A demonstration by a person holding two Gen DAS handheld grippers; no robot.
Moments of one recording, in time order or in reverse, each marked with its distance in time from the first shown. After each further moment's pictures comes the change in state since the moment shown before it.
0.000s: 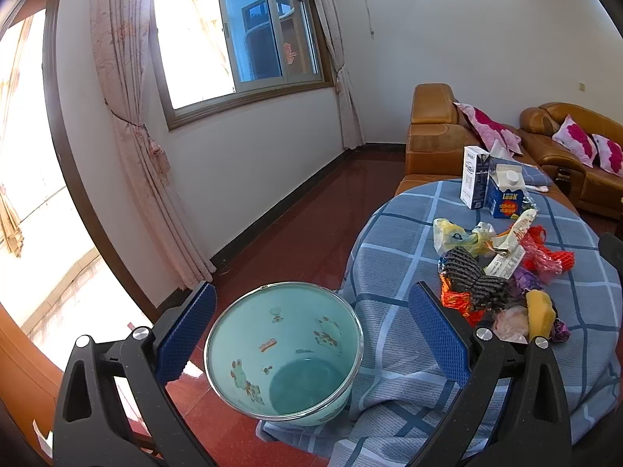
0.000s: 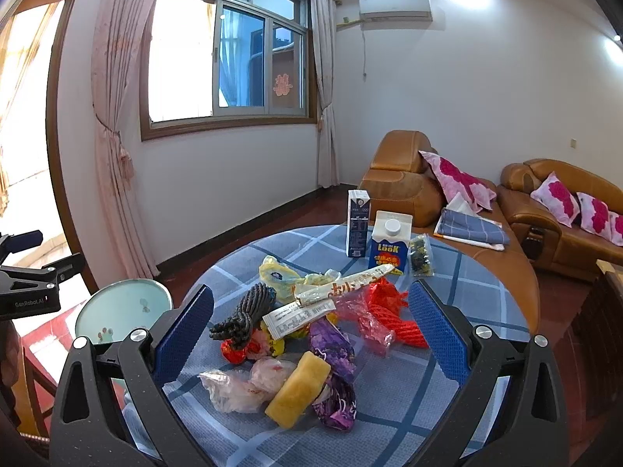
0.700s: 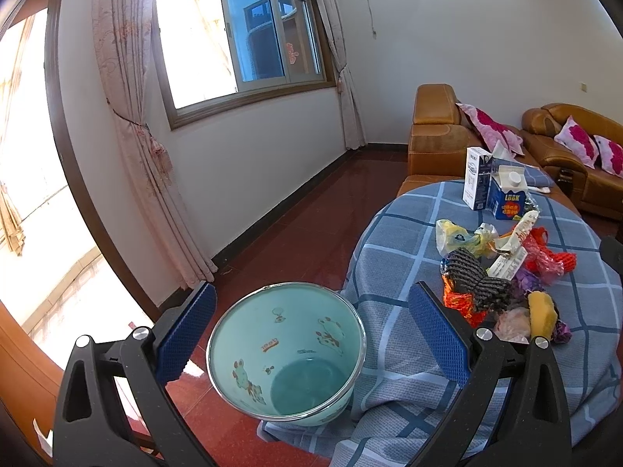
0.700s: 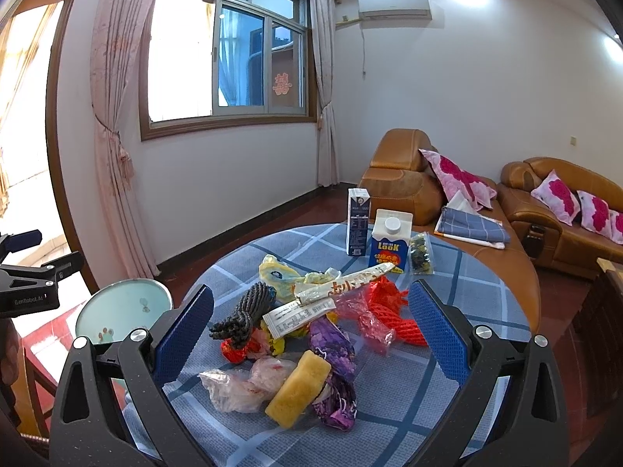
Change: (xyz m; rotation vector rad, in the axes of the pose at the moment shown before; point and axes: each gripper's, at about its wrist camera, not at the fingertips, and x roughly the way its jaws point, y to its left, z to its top) left arm 0.003 -0.001 -0.002 -0.001 0.001 0.007; right arm 0.006 -0.001 -0.004 0.011 0.008 0.004
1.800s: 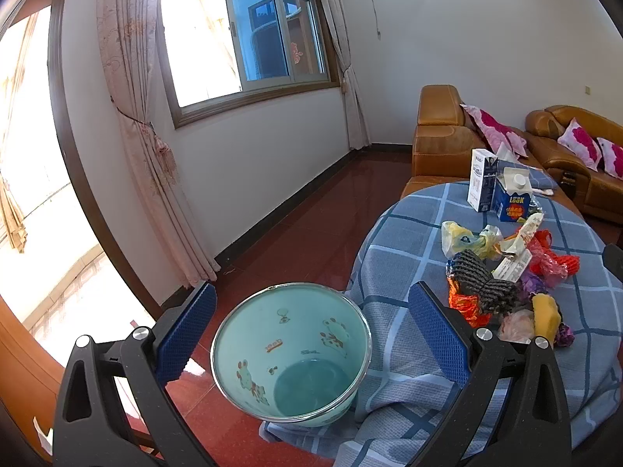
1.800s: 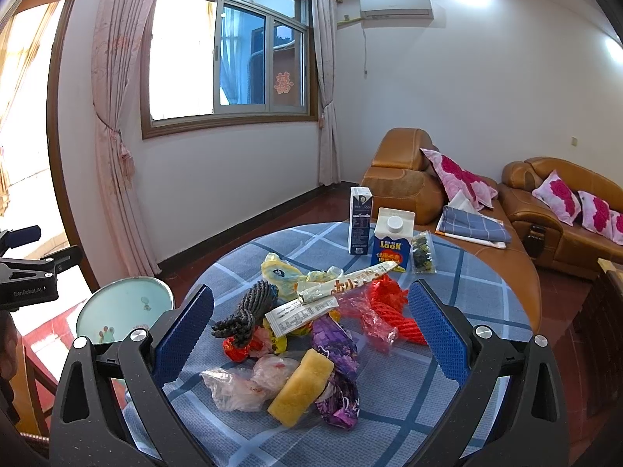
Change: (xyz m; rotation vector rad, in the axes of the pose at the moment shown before) left arm 0.000 0.006 0.002 -0.007 0.001 0.012; right arm 0.000 0.000 0.000 0.000 0.003 -0.001
